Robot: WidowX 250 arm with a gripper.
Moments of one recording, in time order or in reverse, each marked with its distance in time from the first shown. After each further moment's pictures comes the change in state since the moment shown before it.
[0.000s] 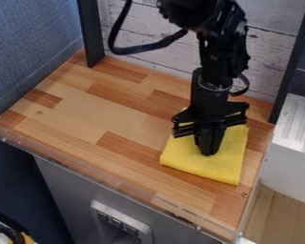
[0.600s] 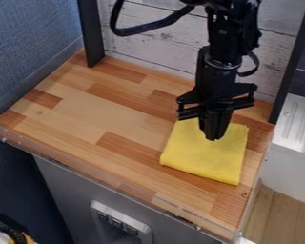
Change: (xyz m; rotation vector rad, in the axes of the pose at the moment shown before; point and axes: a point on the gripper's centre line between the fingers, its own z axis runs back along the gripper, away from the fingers) arm -0.002 -0.005 0.033 0.007 -0.007 0.009
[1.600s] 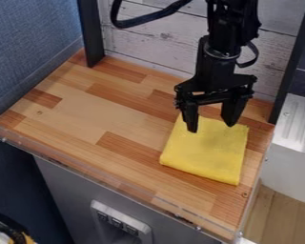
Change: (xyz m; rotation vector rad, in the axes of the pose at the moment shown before) arm 0.011 -0.001 0.009 0.009 -0.038 -0.045
